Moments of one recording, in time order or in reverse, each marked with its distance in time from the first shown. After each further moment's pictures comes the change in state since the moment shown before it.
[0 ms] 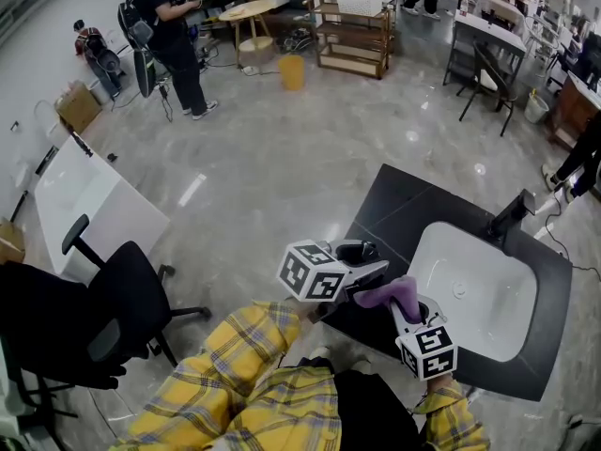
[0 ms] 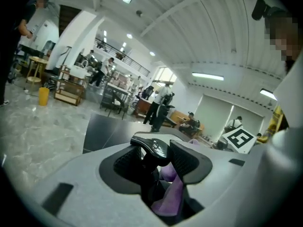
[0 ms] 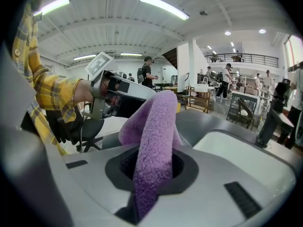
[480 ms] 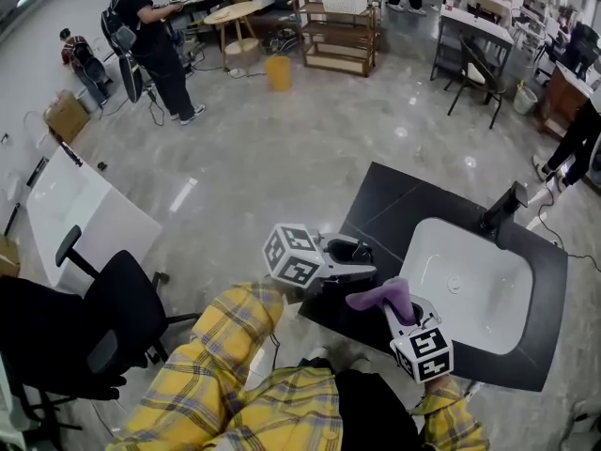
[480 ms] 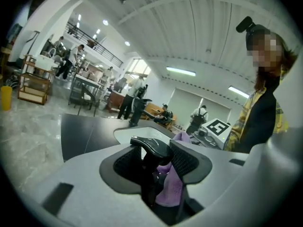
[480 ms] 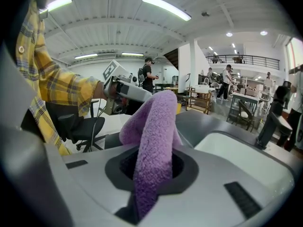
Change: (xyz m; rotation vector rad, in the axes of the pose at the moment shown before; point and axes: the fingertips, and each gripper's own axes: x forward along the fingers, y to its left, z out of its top) left arm -0.007 -0.012 -0.004 0.130 0.096 -0.347; right arm -0.004 0.011 0.005 -0.017 -0.002 0.003
